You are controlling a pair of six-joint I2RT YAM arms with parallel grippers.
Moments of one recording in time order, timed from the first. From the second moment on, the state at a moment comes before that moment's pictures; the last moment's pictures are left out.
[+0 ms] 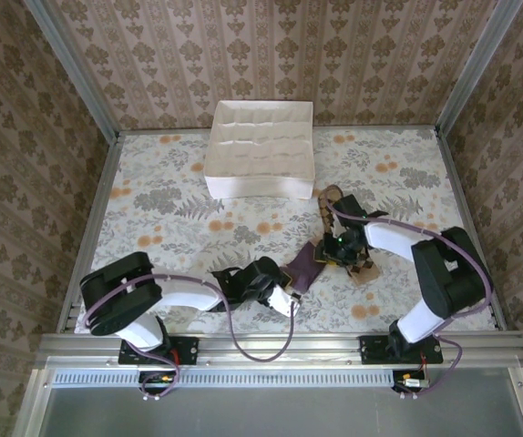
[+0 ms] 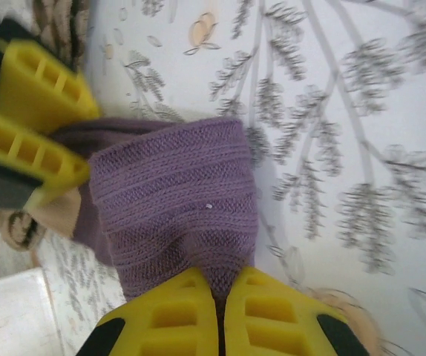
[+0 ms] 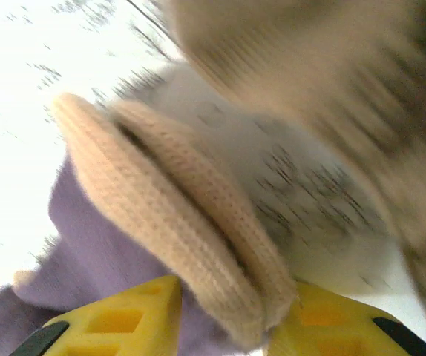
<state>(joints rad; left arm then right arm) -1.21 1.53 0.55 0.22 -0.06 1.17 0.36 1.62 0.83 -0.51 -0.38 0.58</state>
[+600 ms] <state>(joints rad) -1.08 1.52 0.81 -0.37 0.29 1.04 0.48 1.88 1.08 -0.49 -0.50 0.49</state>
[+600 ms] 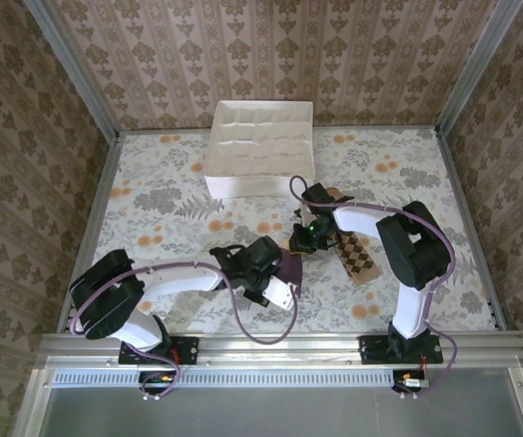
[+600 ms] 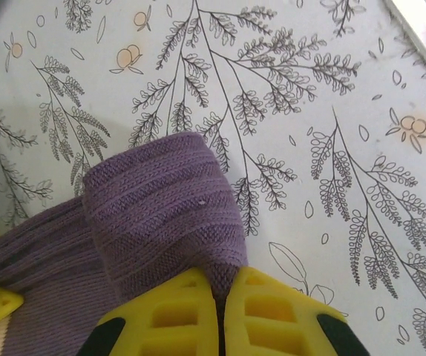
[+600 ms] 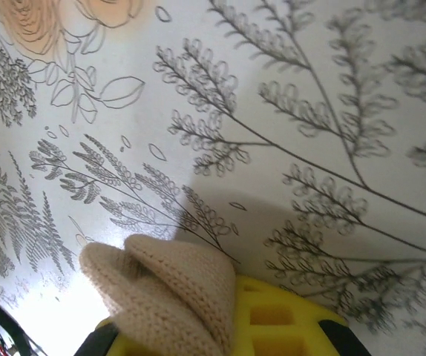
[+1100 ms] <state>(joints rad) -0.88 1.81 1.08 -0.66 0.68 0.96 0.49 1.94 1.12 -0.44 -0.60 0.33</state>
